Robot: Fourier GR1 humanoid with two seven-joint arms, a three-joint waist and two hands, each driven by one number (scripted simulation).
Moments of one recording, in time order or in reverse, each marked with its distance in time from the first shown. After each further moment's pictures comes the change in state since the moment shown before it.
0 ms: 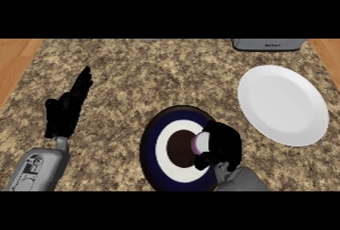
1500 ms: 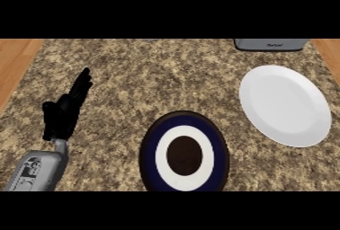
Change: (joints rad) left arm 0.021 -0.008 0.013 -0.024 -0.007 -0.020 0.004; right arm 0.015 -0.852 -0.819 0.495 -0.673 0.066 -1.647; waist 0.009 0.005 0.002
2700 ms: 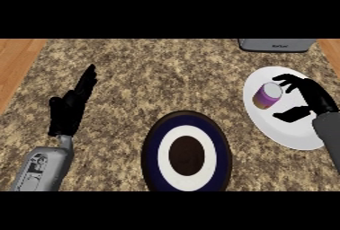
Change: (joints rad) left arm -0.033 -0.043 0.016 0.000 -0.044 -0.024 0.025; right arm -0.445 0.399 0.257 0.507 0.342 -0.189 0.187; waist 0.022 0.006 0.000
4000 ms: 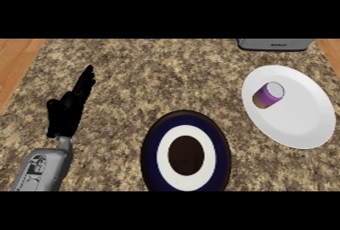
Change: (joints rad) left arm 0.012 -0.016 0.027 -0.005 -0.018 -0.012 -0.014; right arm 0.030 -0.333 -0.456 0.279 -0.421 0.385 -0.231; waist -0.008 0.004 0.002
